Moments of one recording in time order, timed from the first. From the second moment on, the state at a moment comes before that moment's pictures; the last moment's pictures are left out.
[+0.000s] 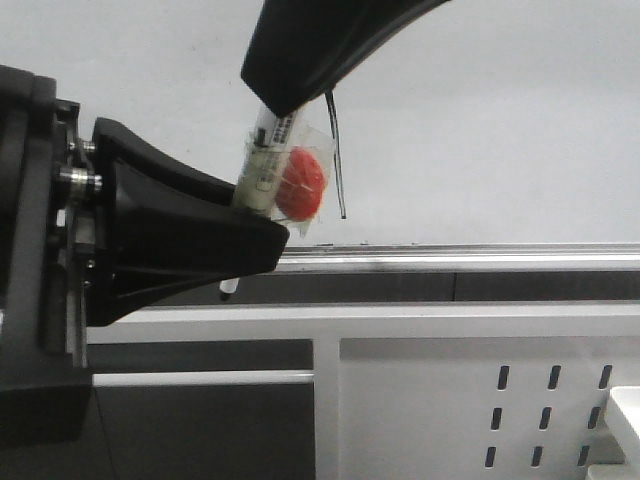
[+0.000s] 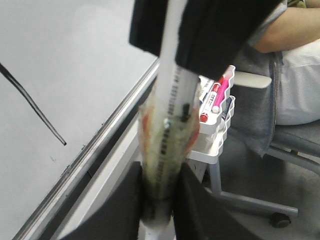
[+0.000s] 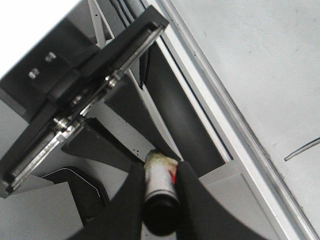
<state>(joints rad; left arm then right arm) -0.73 1.30 -0.35 0.62 -0.66 -0.19 0.88 1.21 -1.03 0.07 0.64 -0.25</state>
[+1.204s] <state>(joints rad) -0.73 1.38 -0.21 -0.16 -0.97 -0.09 0.84 1.02 -1.04 -0.09 0.73 -0.11</state>
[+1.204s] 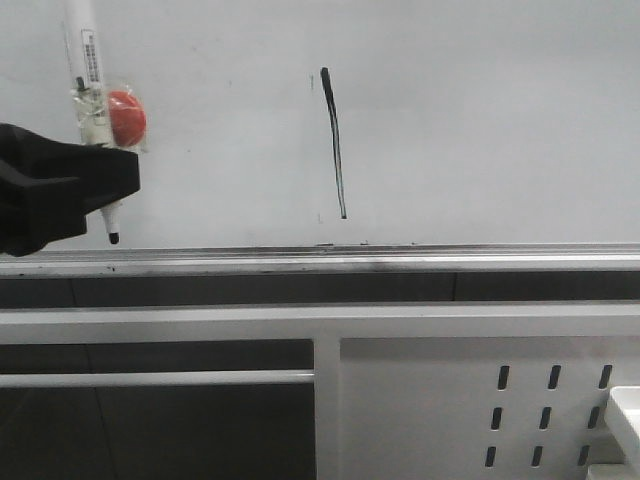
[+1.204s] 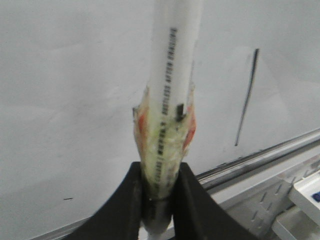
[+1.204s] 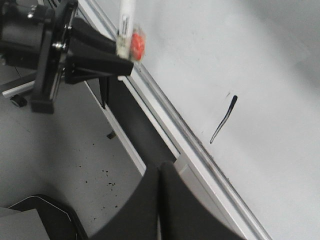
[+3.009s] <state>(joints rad) -0.74 1.58 -0.32 -0.20 -1.11 -0.08 0.84 1.02 -1.02 -0.10 0.70 -0.11</state>
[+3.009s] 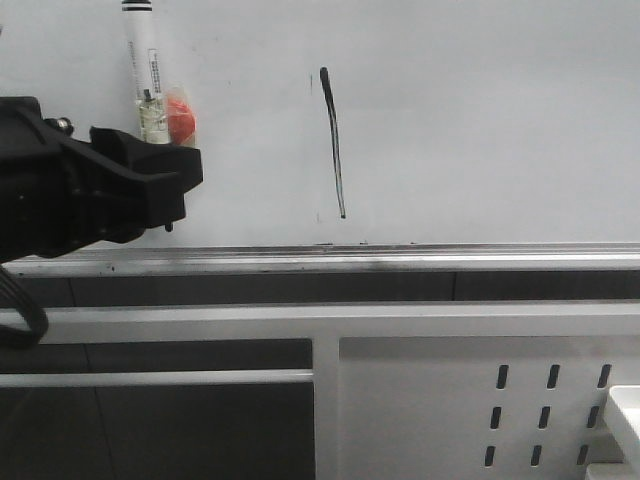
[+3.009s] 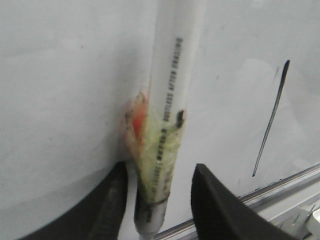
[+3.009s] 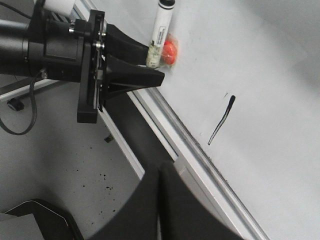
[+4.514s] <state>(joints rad) -0.79 1.47 -0.02 -0.12 -1.14 -0.09 0.84 0.14 -0.17 -0.09 0.21 -0.11</state>
